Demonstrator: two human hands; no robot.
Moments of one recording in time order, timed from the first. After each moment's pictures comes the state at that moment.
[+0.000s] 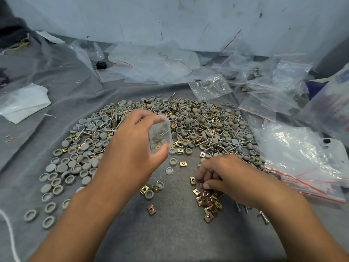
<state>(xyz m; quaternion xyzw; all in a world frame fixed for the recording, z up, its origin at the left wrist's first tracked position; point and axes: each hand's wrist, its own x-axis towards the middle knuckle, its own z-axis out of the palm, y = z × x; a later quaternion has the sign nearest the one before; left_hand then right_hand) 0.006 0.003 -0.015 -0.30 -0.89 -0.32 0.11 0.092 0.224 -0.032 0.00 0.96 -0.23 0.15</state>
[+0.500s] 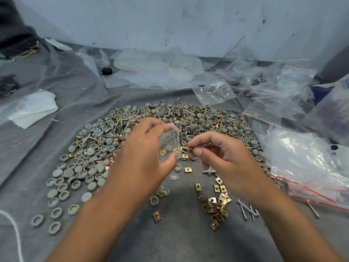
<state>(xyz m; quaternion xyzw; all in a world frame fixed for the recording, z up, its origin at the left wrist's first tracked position) 0.007 0.007 -0.021 -0.31 -0.88 -0.33 0.12 0.081 0.192 -0.014 -0.03 0.83 -0.55 -0.11</state>
